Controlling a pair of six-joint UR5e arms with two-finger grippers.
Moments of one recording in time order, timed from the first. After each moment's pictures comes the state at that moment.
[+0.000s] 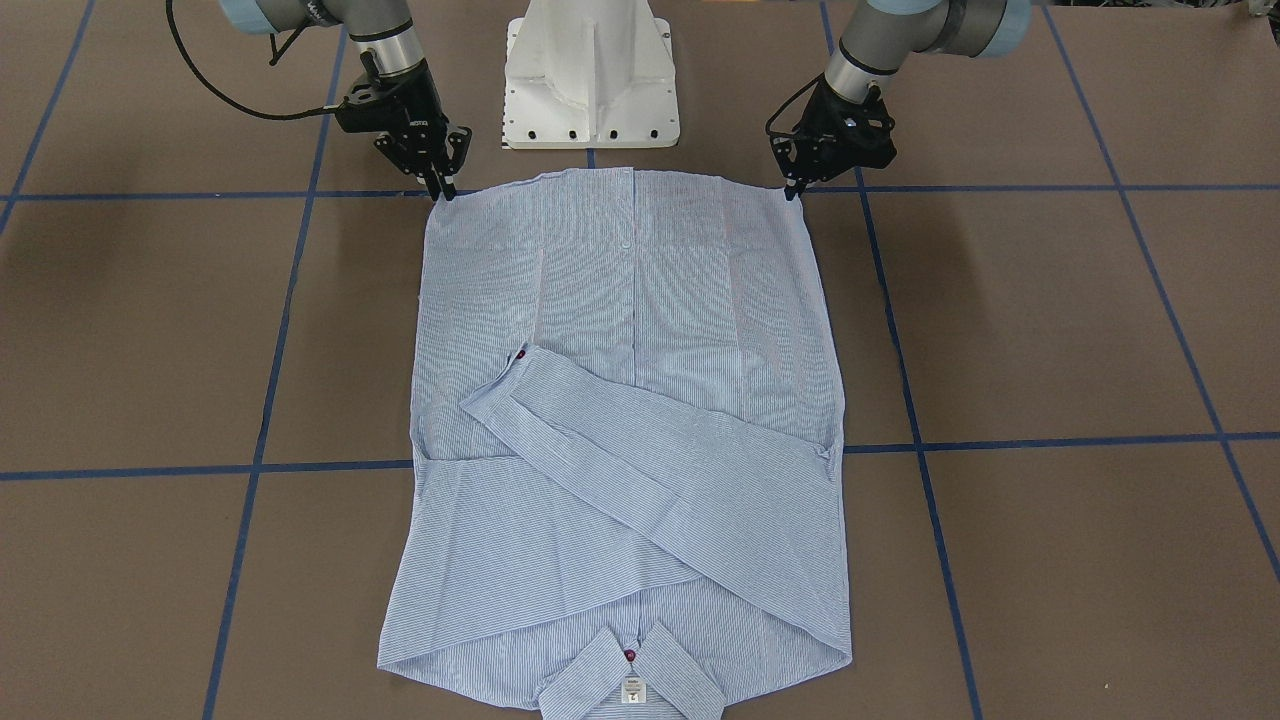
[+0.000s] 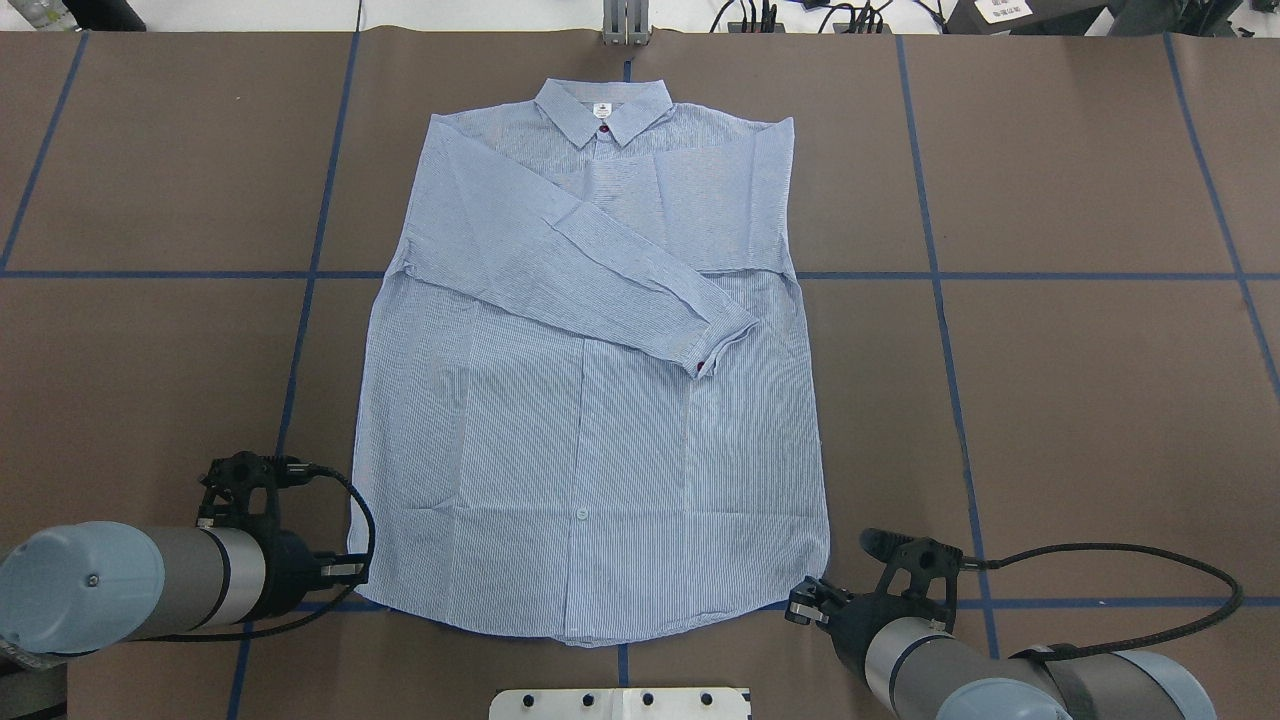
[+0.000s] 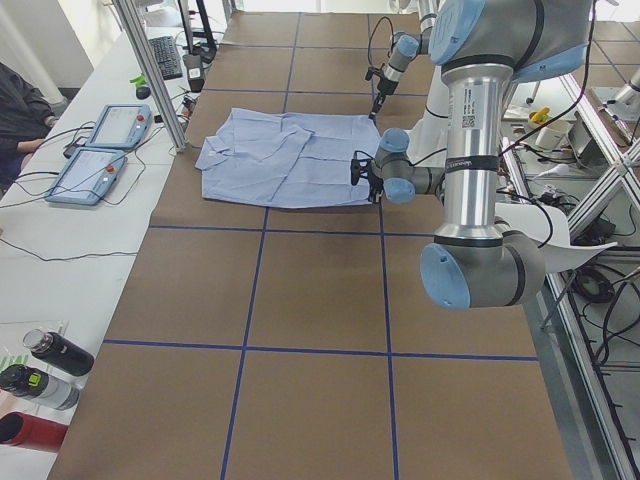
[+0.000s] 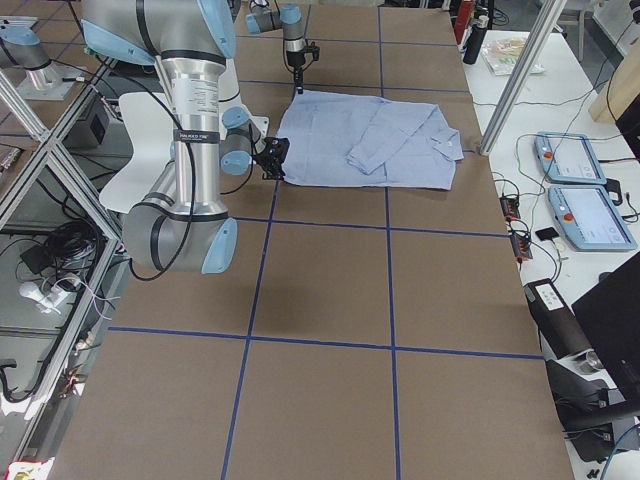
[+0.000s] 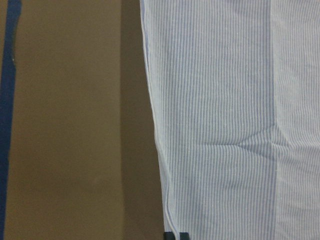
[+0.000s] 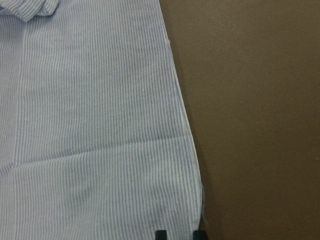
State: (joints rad) left arm -0.24 -1.53 -2.07 -2.11 -1.64 -1.45; right arm -0.01 -1.53 2.05 -1.16 1.19 1.78
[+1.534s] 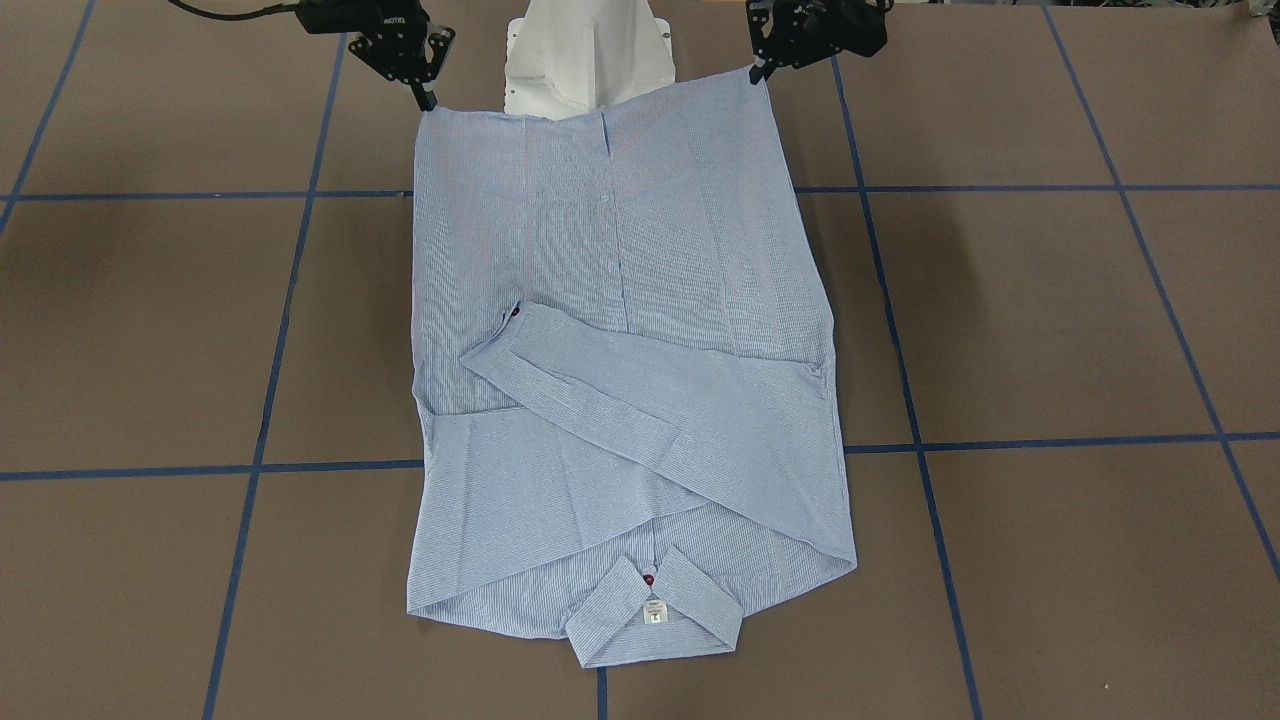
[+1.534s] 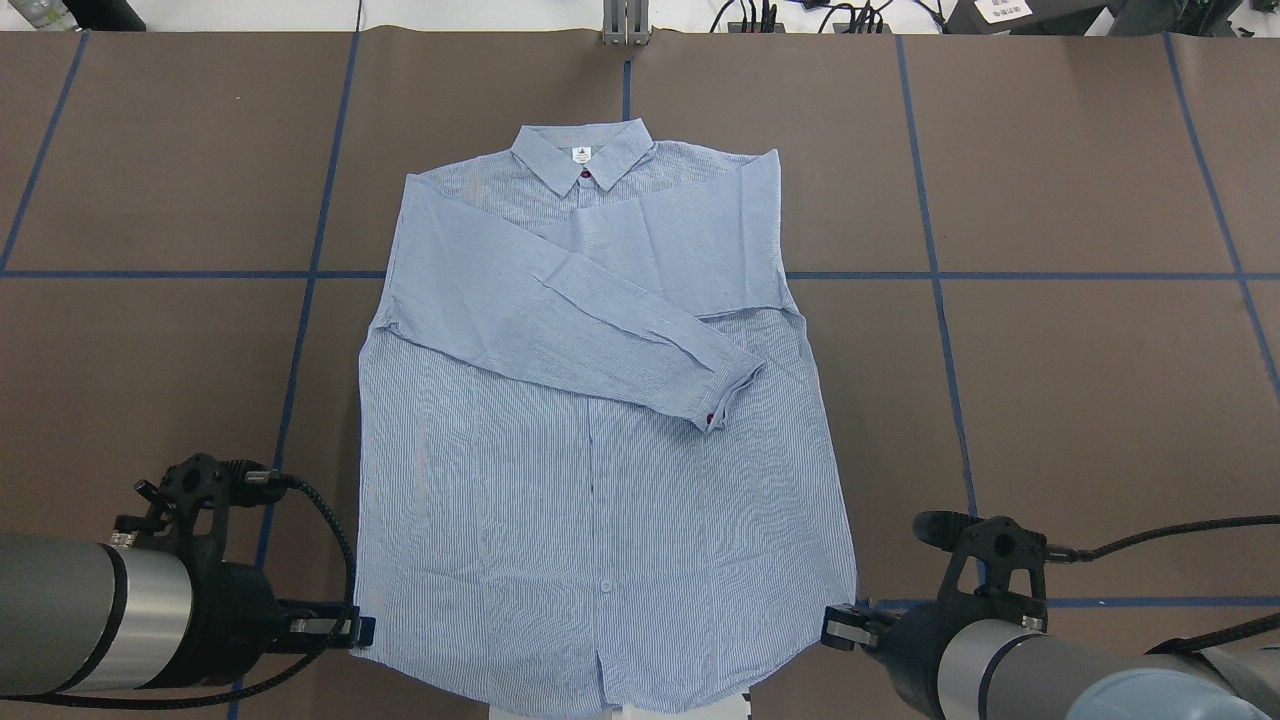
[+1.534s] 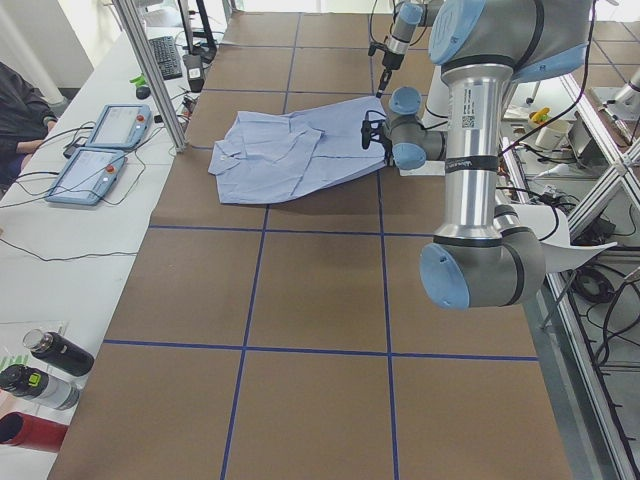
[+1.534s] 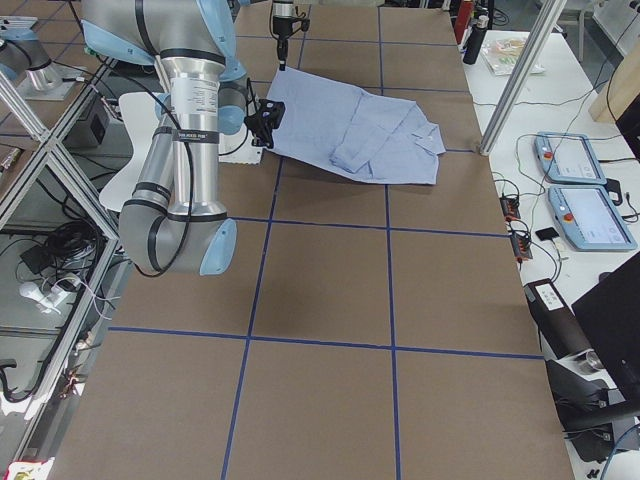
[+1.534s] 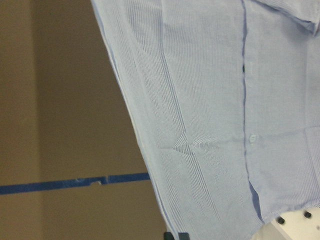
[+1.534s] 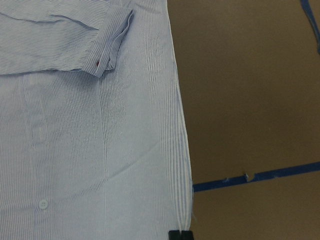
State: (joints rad) left arm -0.24 -1.55 -2.42 -1.92 -1.84 -1.47; right arm 0.01 -1.54 2.50 -1.58 1.40 1.78
